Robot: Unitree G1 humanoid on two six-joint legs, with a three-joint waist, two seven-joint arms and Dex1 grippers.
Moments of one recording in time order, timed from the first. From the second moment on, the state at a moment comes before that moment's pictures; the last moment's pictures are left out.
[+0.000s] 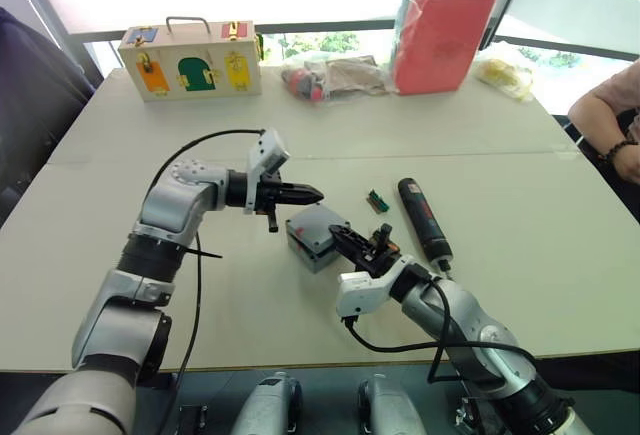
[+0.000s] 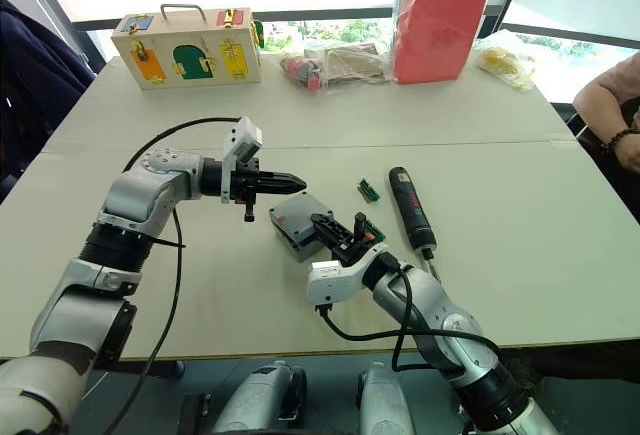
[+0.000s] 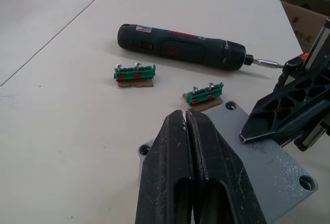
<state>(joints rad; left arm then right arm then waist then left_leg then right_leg) -0.83 0.51 -0.20 0.28 -0.32 0.52 -1.22 -0.16 -0.46 0.39 -0.34 -1.00 -0.17 0.32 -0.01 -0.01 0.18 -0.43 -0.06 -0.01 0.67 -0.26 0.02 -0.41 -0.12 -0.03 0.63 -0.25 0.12</state>
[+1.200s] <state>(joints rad) -0.79 0.52 -0.30 0.32 -0.13 0.30 -1.26 -0.12 -0.46 0.37 -0.39 -1.00 -0.14 0.39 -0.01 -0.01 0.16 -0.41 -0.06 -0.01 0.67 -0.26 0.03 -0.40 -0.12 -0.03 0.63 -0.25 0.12</state>
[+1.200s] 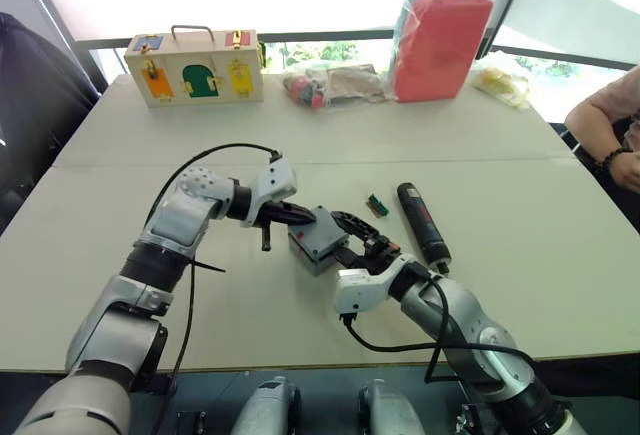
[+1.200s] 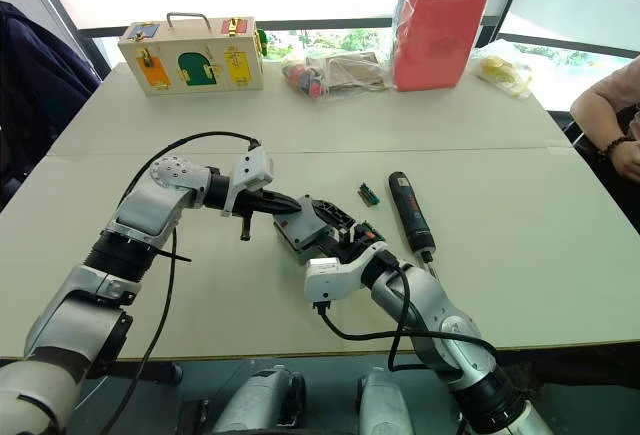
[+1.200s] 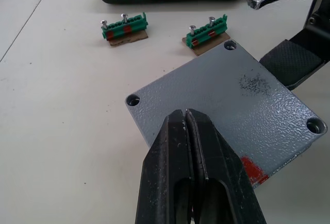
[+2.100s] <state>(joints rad) -0.83 0.53 -0.11 0.24 -0.35 0.49 -1.30 0.06 -0.50 0.17 -0.51 -0.66 -0.13 0.43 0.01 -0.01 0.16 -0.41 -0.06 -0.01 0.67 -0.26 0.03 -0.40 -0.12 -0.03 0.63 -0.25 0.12</state>
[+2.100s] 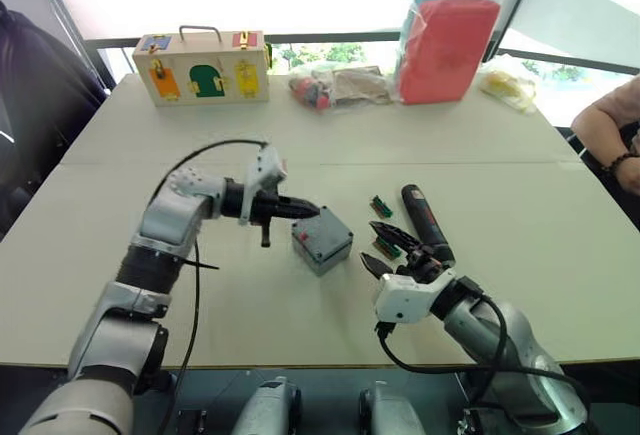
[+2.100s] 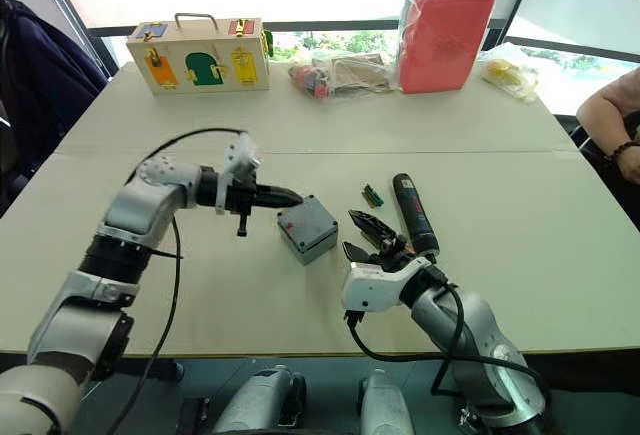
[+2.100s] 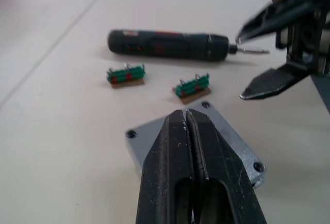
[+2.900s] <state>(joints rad) -0.96 0.49 -0.14 0.68 -0.20 0.34 -1.26 -0.12 -0.36 0.03 -0.71 0.15 0.78 0.61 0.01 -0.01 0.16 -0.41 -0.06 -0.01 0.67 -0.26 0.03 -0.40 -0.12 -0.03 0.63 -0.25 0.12</state>
